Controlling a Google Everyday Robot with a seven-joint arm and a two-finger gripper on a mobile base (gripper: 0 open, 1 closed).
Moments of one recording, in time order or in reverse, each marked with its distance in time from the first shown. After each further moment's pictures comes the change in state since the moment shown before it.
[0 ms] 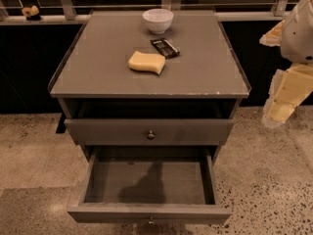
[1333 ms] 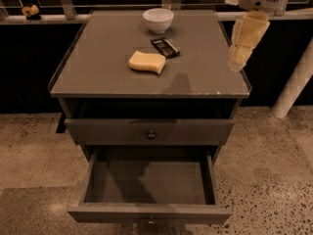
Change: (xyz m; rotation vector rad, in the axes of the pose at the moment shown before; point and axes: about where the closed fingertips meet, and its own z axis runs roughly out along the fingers) arm -0.065 -0.105 0.011 0.044 -0.021 -0.104
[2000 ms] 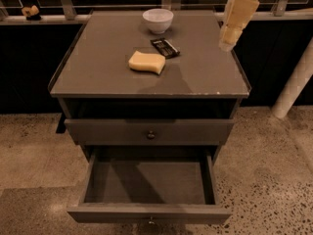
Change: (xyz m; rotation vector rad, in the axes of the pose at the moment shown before) arm -0.025 -0.045 -0.003 0.031 -0.065 -0.021
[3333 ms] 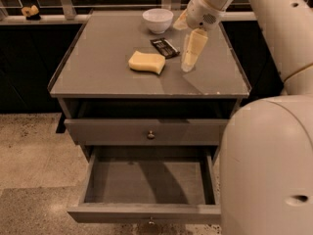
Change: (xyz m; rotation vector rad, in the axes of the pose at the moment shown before) arm -0.043 -0.021 0.153 -0.262 -0.222 -0.095
